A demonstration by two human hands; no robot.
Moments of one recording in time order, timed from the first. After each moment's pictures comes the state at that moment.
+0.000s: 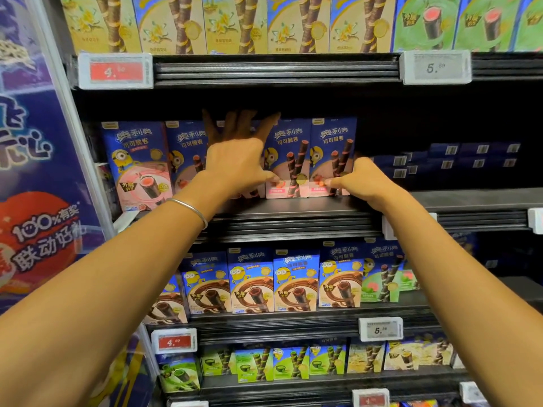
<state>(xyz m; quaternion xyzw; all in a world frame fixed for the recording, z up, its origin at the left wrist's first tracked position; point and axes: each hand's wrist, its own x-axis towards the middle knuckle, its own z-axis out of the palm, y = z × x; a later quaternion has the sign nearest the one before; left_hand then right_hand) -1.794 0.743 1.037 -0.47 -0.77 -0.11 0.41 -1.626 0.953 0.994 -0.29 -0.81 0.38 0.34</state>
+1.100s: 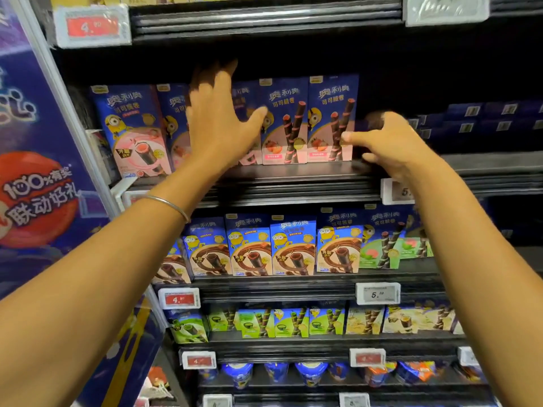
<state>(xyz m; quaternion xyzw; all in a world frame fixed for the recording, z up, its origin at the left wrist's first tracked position) -1.753 0.715 1.026 -0.40 -0.77 -0.39 0.30 -1.578 0.926 0.999 -0.28 -0.75 0.46 0.39</state>
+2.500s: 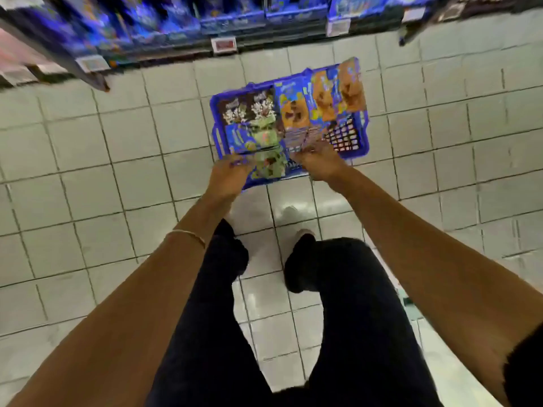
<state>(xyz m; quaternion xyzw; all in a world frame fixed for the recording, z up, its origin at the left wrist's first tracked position) -1.233 0.525 0.244 -0.02 -0.75 -0.40 -0.52 -1.093 0.663 0.242 -0.57 -0.60 0.55 -0.09</state>
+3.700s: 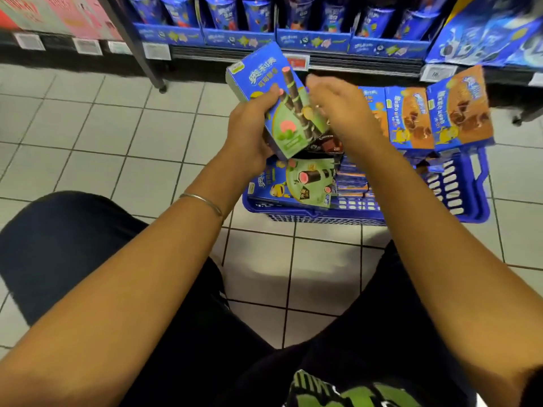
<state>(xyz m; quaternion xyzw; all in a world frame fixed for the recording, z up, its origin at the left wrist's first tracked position) -1.238 0.577 0.028 0.04 -0.55 -0.74 -0.38 -1.157 0.702 0.036 -0.29 -0.73 0.60 0.15</state>
